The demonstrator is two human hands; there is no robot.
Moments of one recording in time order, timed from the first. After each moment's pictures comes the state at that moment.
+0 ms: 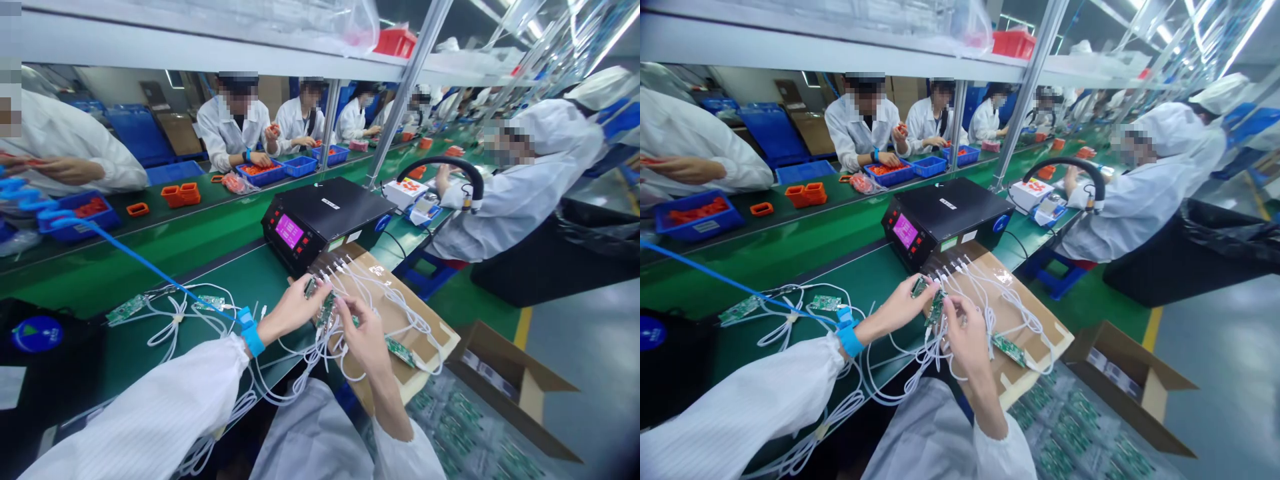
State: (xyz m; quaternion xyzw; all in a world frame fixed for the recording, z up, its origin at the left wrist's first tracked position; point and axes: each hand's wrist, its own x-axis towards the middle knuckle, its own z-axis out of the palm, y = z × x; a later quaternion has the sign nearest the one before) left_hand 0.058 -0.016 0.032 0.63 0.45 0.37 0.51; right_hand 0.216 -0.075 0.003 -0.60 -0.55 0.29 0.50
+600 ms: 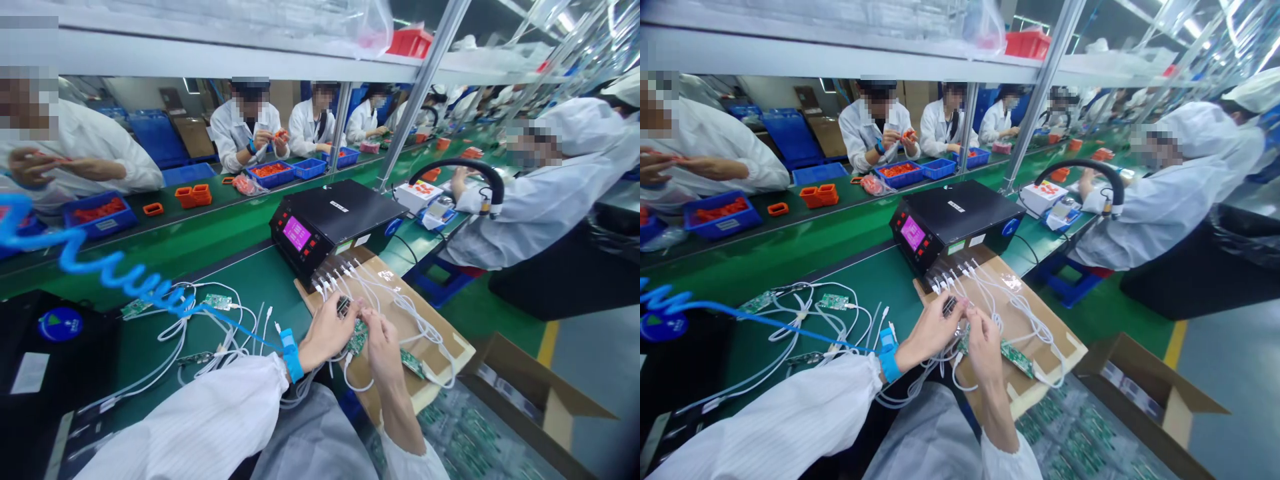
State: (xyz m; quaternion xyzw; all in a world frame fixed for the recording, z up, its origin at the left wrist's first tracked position) left_hand 0.110 -0.046 0.024 0.64 0.50 0.35 0.47; right_hand 0.230 -0.078 -0.009 -0.57 -0.44 0.38 0.58
